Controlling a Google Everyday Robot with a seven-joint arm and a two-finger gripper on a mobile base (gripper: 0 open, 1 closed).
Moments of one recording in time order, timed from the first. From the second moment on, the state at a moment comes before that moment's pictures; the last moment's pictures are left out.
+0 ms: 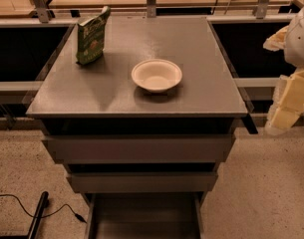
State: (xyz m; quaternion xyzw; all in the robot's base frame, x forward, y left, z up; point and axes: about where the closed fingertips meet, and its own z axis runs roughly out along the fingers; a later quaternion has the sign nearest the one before) arm 0.438 -0.215 0.982 -0.60 0.78 -0.04 0.17
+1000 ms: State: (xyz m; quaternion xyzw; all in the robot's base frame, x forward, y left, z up) arm 0.515 -0.147 1.002 -0.71 0.66 -0.09 0.21
